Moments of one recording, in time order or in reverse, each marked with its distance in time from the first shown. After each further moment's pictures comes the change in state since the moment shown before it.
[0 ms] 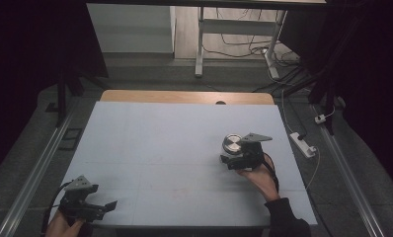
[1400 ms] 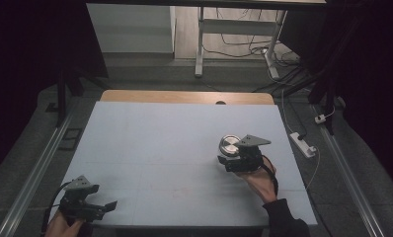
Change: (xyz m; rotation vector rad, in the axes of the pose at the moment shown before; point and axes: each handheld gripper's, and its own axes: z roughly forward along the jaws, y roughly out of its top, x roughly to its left) left arm 0.001 0.000 0.000 0.000 -0.018 0.000; right arm 0.023 0.007 -0.018 -0.057 0.027 -0.085
